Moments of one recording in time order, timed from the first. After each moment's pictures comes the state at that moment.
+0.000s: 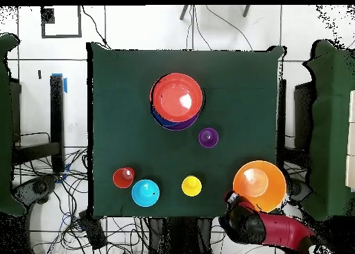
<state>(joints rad) -0.83 -0.58 -0.03 2.03 -0.72 0.02 2.28</state>
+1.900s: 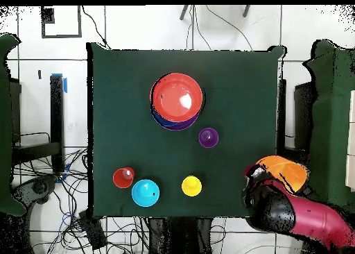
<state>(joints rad) -0.92 -0.96 0.22 2.03 -0.57 0.28 2.28</state>
